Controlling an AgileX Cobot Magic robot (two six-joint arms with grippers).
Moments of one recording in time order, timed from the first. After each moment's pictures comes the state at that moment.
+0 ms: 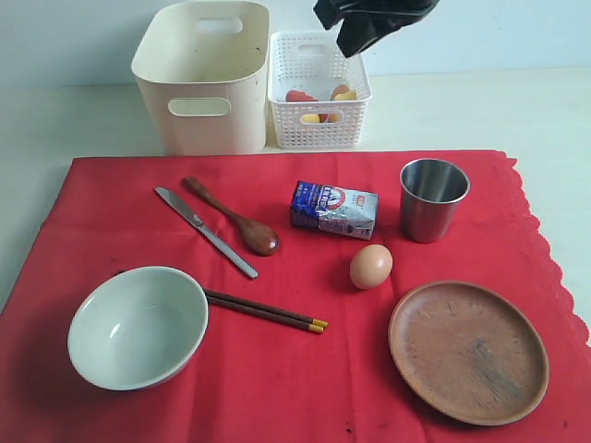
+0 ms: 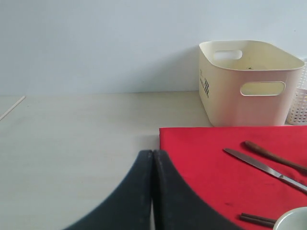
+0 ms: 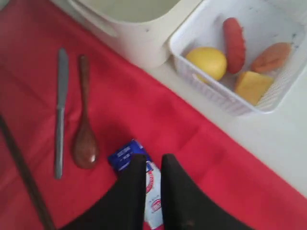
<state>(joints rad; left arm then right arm) -0.03 0.01 0.00 0.02 0.21 0.03 0.53 1.81 -1.64 0.29 0.96 -0.38</state>
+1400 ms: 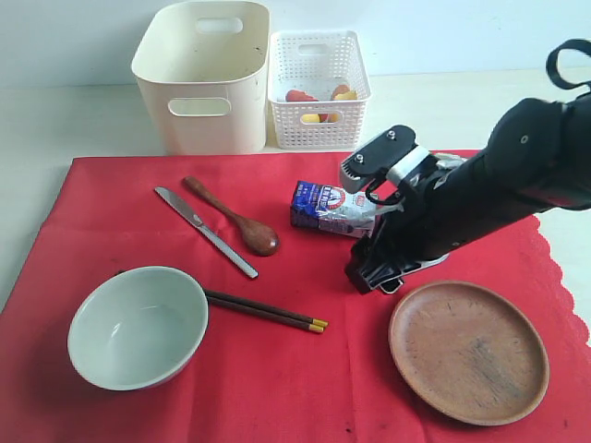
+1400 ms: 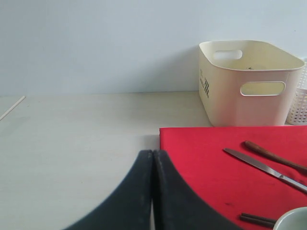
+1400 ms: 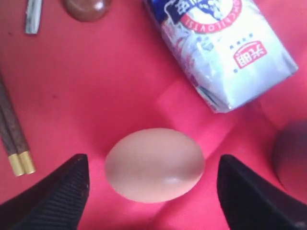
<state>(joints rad) -0.03 0.01 0.00 0.02 0.21 0.03 0.63 1.73 -0.76 0.61 0.29 -0.79</state>
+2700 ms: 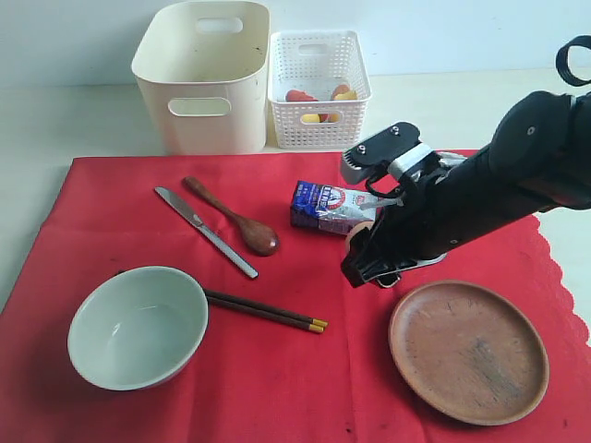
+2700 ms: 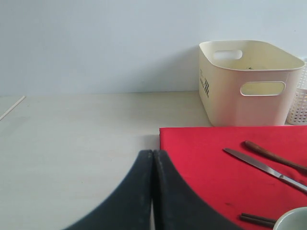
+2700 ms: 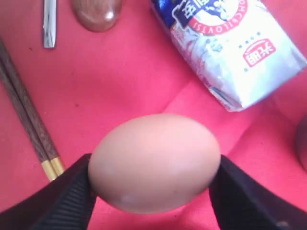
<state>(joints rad) -0.03 0.01 0.00 0.02 0.21 0.03 0.63 1.70 -0.76 0.70 0.34 -0.79</state>
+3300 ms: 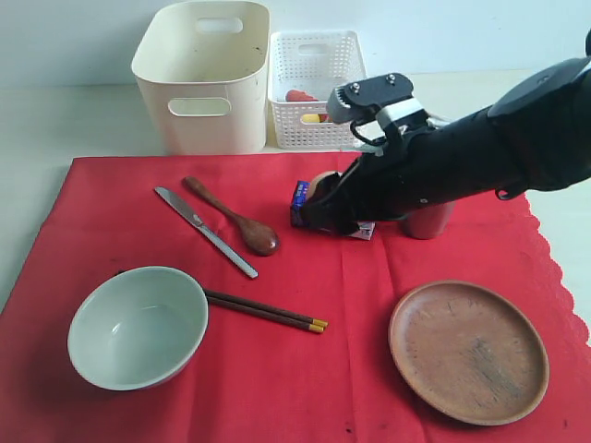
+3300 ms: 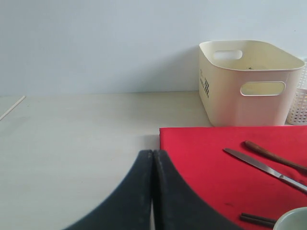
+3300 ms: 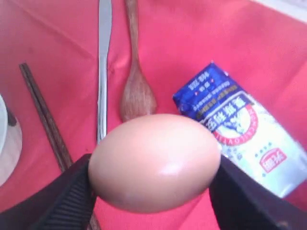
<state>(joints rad) -0.03 0.01 0.00 0.02 0.21 0.03 0.63 1.69 -0.83 1.27 0.35 -1.22</state>
